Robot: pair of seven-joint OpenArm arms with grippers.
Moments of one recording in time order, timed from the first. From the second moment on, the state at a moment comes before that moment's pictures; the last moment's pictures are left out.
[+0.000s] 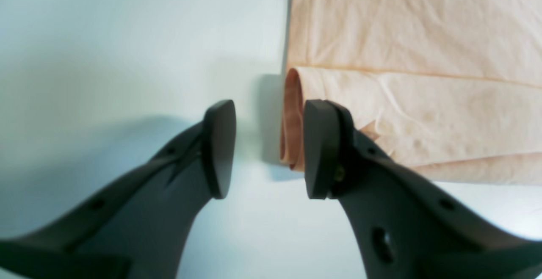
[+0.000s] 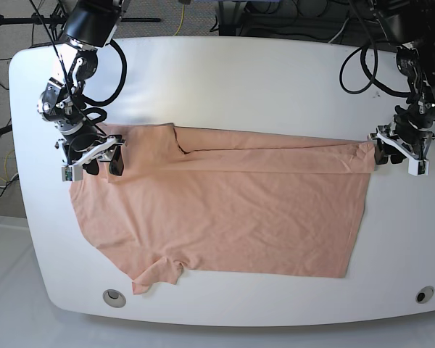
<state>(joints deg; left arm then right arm) 3.1 -19.5 -27.4 79.7 -24.7 -29.1 38.9 -0.1 7.4 27.8 83.2 20.1 32.6 -37.9</state>
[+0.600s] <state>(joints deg) 3.1 -19.6 -27.5 80.1 -25.4 -28.5 37.9 -0.7 8.2 26.7 86.9 20.0 33.1 -39.0</state>
